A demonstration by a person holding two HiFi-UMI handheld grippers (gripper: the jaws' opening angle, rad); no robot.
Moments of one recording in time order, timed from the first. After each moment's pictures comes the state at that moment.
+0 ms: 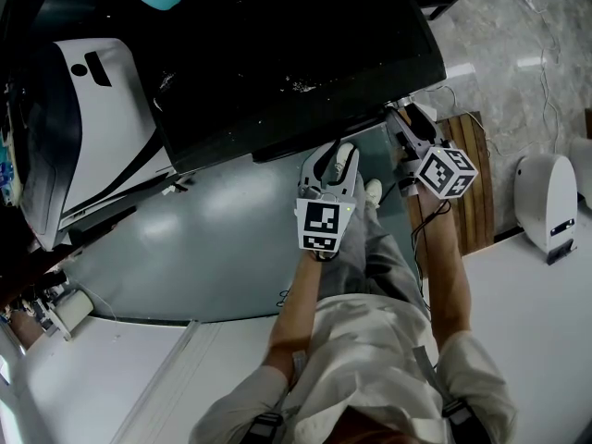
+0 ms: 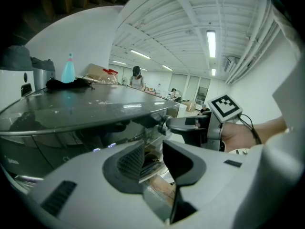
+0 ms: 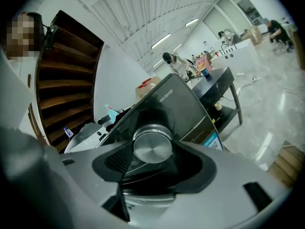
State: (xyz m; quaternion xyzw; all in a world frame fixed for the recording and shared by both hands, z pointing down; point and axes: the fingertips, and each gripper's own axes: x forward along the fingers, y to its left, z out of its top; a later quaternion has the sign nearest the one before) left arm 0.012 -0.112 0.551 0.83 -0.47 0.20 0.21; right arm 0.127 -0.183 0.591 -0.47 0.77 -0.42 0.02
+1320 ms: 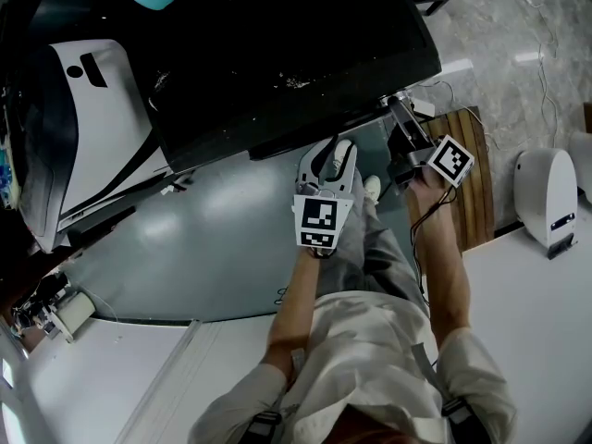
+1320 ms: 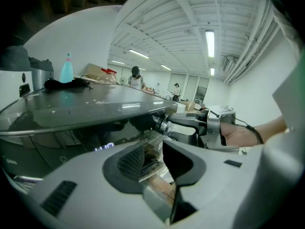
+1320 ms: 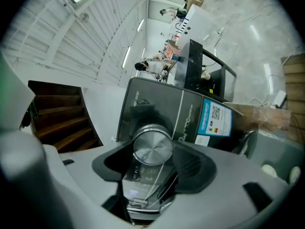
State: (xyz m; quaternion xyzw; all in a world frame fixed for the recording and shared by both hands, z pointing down) left arm 0.017 -0.111 0.552 0.84 -0.47 0.20 0.21; right arm 0.132 -0.186 0.594 -0.41 0.66 -0.59 0.22
